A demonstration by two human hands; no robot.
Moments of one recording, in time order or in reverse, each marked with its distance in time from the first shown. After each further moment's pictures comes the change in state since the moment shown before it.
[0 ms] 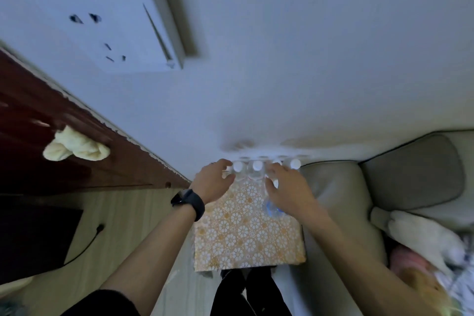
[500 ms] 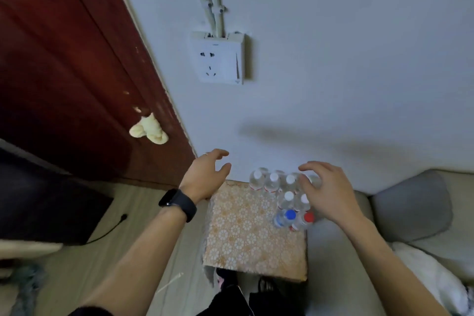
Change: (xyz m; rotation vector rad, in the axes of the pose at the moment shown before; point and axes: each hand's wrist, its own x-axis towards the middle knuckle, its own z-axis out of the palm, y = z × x) left_hand -0.152 0.022 -0.082 -0.106 0.374 0.013; right_hand -0.089 -0.028 -0.104 0.039 0.264 -0.176
